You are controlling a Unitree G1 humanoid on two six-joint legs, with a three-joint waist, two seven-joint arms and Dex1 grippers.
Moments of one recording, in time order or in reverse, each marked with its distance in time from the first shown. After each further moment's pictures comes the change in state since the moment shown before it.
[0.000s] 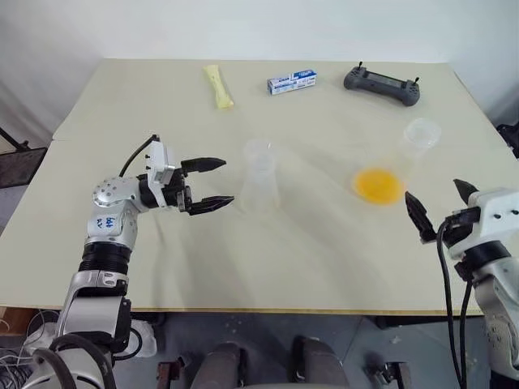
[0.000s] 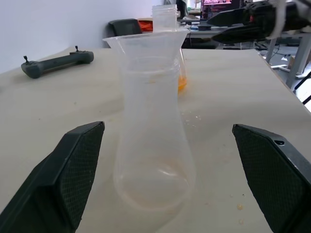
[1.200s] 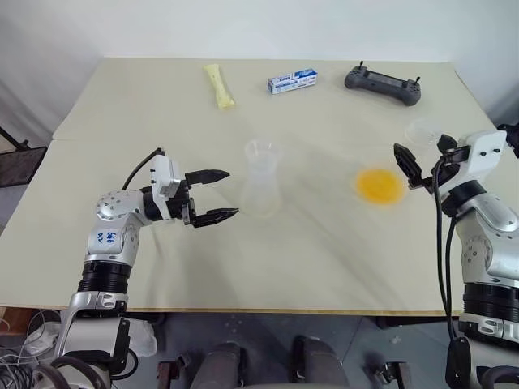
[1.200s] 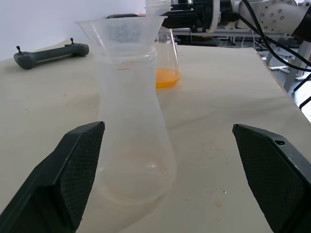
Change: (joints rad) left arm 0.135 -0.011 0.003 -0.211 -0.001 0.091 0.077; right arm -0.453 -0.029 0.095 0.534 0.011 -0.145 0.174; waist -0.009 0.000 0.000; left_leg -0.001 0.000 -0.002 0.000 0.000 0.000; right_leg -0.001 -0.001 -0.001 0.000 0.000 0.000
